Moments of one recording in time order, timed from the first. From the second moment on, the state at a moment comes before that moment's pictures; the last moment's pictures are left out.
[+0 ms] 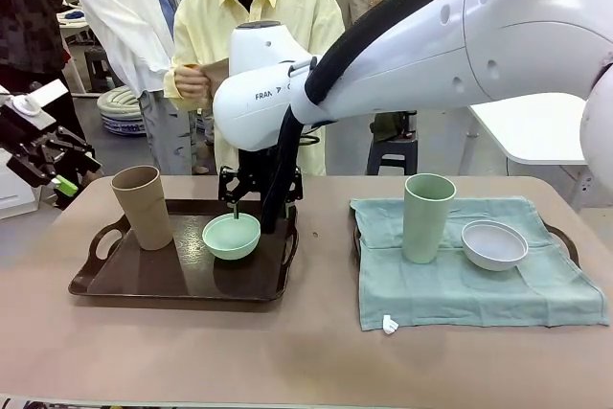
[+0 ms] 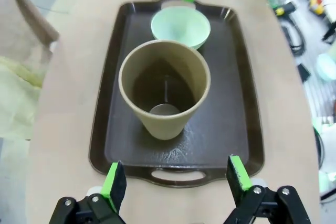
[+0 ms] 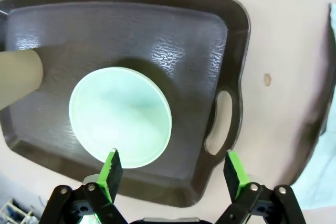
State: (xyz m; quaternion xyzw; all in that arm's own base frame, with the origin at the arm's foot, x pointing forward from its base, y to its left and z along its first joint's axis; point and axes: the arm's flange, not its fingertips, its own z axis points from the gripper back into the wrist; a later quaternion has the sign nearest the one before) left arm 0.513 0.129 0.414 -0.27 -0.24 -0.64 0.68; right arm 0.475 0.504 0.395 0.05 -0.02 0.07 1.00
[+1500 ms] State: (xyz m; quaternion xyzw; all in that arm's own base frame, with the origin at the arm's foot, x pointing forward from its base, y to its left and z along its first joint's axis) left arm 0.517 0.144 0.348 -0.32 -0.27 -0.62 0.66; right arm 0.481 0.507 0.350 0.04 0.00 0.08 1.00
